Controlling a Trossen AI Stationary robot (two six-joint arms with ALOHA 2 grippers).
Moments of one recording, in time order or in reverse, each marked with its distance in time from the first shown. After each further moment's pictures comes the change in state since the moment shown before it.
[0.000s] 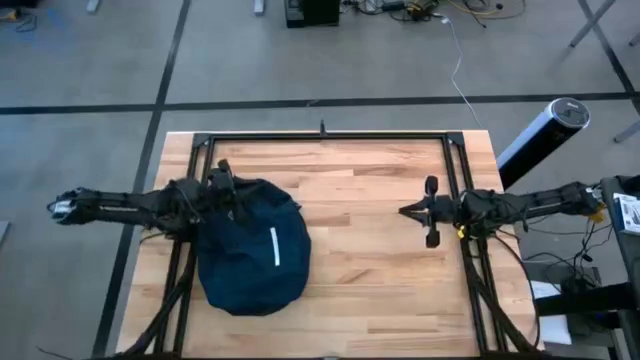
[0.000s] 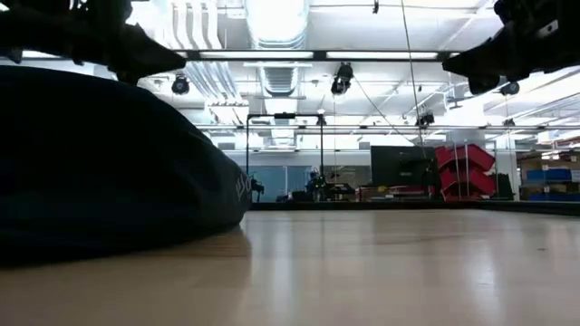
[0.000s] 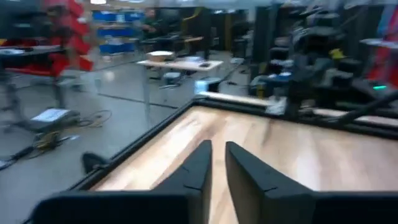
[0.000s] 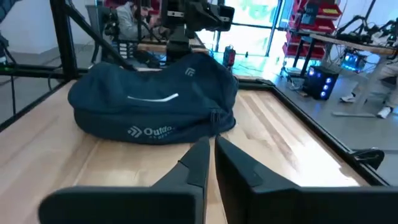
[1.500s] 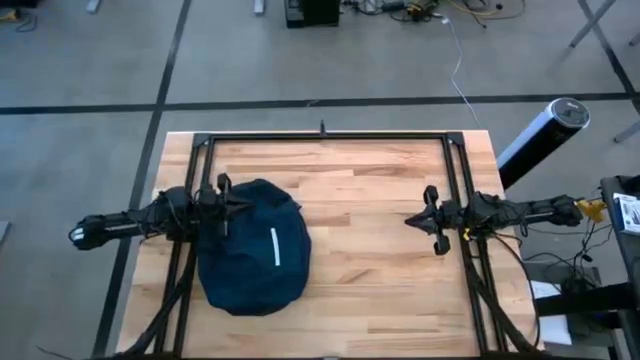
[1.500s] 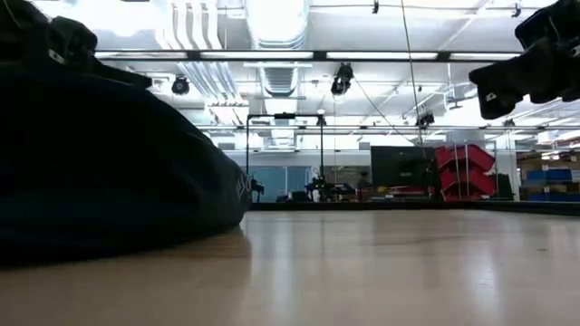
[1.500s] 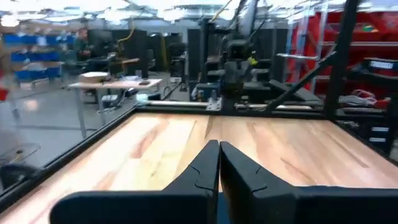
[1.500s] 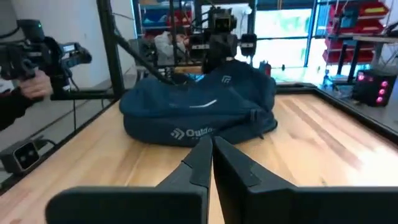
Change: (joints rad) left arm 0.101 -0.505 -0.290 -0.111 0.379 0.049; right arm -0.018 -0.284 -0.185 -0.041 -0.177 0.144
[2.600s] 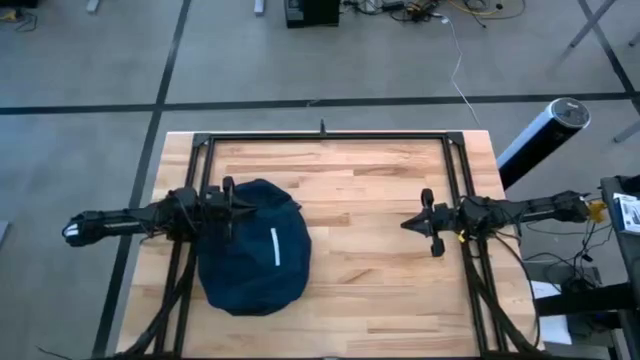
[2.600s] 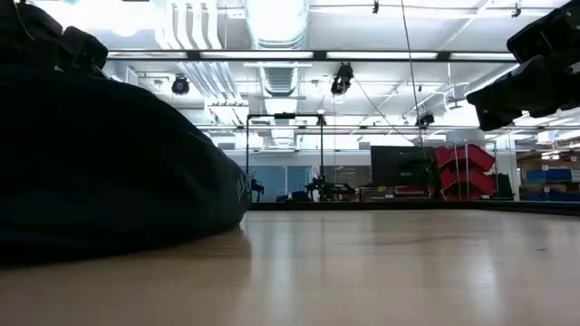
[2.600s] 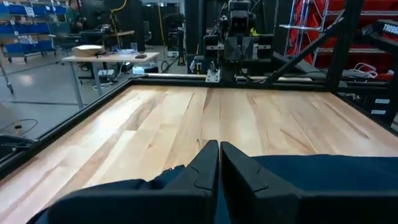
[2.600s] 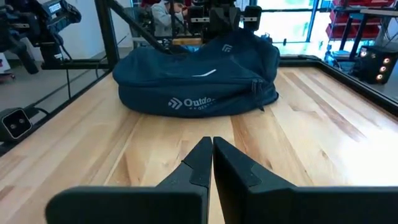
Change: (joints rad) left arm 0.000 0.144 0.000 0.002 -0.012 -0.001; right arm 0.000 0.103 0.000 -0.002 0.002 -0.020
